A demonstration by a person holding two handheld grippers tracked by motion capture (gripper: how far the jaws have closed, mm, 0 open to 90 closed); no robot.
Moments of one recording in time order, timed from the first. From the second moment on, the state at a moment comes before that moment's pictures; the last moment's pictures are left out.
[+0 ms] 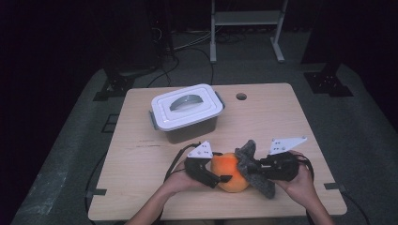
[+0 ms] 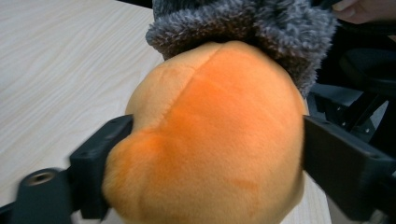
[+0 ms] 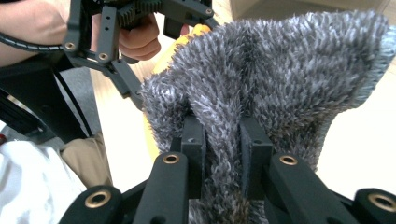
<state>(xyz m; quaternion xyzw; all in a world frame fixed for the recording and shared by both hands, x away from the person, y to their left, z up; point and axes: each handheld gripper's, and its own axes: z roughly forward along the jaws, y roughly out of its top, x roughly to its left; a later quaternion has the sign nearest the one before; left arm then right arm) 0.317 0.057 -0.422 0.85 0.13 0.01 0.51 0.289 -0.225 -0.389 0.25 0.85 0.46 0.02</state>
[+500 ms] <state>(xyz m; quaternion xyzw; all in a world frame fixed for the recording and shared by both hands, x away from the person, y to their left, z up) 0.317 0.077 -0.400 0.85 0.15 0.03 0.50 0.304 -0.209 -0.392 0.26 0.83 0.49 0.00</state>
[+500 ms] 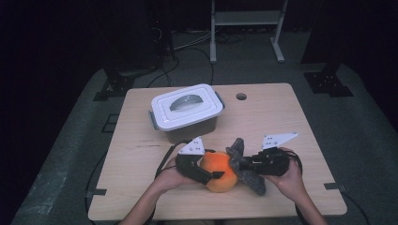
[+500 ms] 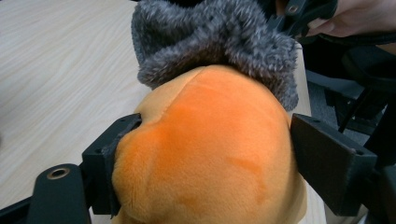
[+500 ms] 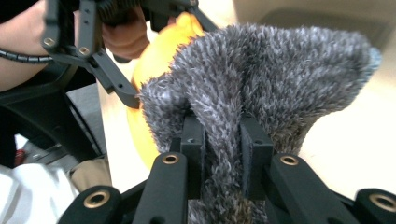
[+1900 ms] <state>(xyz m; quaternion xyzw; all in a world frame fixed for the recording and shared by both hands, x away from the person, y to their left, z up) 0.309 0.064 -0.408 0.84 0.09 0.00 0.53 0.302 -0.205 -0.392 0.24 0.83 0.51 -0.01</state>
